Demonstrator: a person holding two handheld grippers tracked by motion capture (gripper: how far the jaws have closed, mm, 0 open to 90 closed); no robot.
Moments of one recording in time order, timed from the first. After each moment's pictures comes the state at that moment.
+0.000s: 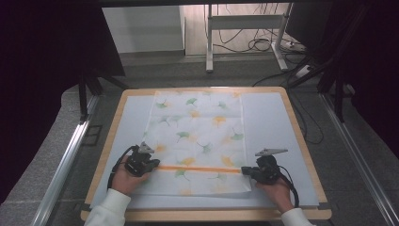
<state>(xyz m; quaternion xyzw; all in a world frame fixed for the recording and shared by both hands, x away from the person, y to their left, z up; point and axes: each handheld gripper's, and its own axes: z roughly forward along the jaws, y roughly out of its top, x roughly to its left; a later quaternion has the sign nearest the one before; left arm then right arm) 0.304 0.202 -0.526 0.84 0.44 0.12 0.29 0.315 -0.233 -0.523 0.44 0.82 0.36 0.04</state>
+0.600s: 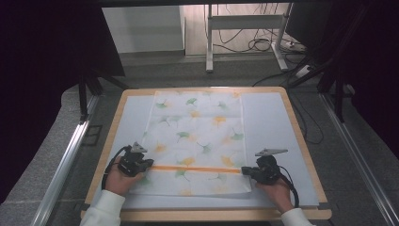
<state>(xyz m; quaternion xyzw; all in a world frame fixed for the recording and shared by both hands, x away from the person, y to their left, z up) 0.300 0.222 -0.527 0.83 0.46 0.12 0.29 0.314 -0.233 -0.523 0.44 0.82 0.36 0.04</state>
